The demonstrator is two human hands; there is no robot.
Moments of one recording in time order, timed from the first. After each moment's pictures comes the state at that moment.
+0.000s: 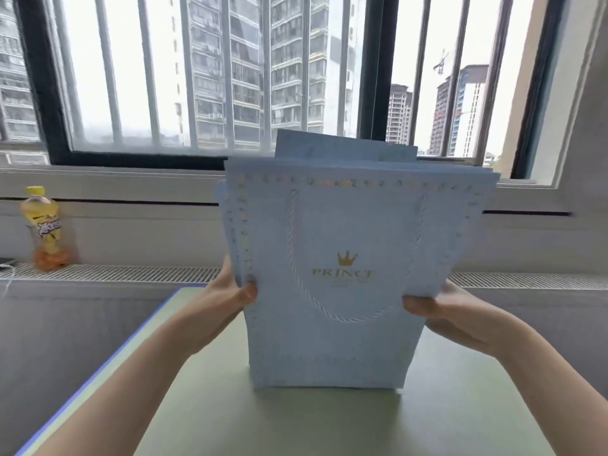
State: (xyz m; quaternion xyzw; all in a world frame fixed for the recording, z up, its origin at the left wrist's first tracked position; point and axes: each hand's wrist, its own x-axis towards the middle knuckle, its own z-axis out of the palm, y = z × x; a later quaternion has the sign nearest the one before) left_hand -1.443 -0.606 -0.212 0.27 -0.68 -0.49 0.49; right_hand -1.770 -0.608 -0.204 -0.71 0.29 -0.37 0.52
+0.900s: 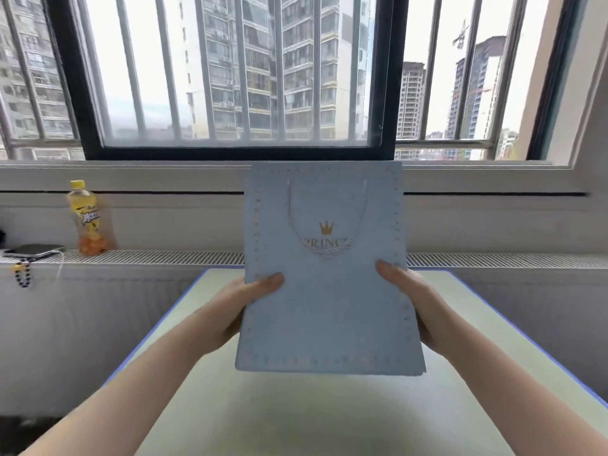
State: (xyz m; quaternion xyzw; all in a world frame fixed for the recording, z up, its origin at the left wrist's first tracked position) left_hand -1.434 -0.561 -0.219 0.41 -0.58 -0.56 0.42; right_hand -1.707 -0.570 -0.217 -0.57 0.36 -0.48 0.56
